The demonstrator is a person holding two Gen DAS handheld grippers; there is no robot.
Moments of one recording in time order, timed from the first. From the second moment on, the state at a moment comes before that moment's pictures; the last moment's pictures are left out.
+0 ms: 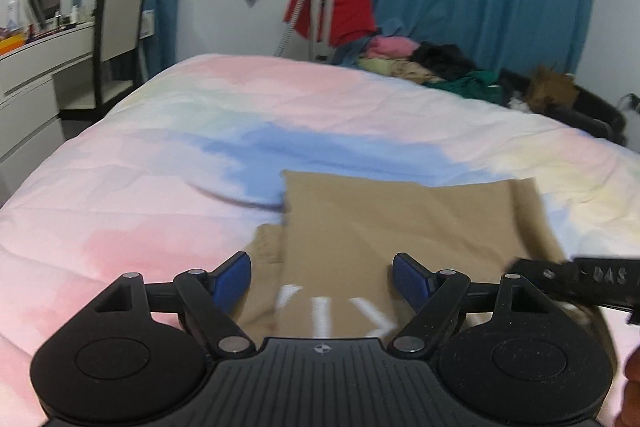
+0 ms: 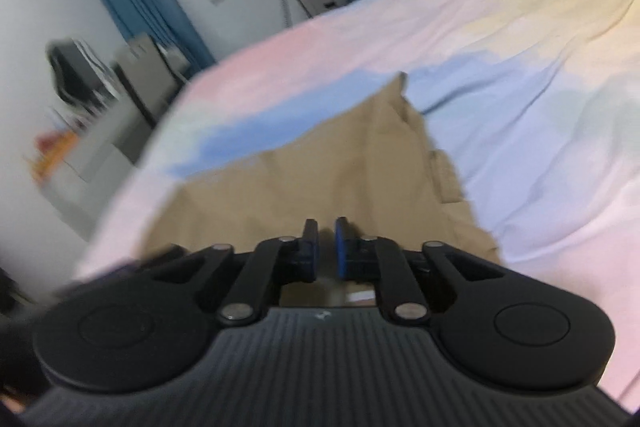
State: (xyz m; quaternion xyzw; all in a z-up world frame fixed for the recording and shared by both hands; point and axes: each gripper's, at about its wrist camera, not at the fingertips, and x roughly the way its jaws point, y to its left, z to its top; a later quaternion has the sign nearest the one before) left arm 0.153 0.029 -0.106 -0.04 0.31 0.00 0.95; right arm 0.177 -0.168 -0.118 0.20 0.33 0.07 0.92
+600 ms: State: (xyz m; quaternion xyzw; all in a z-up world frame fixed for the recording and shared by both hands) left arm 0.128 0.033 -0.106 0.00 0.33 0.01 0.95; right arm 0.159 -0.169 -0.127 0.13 0.34 0.02 0.93
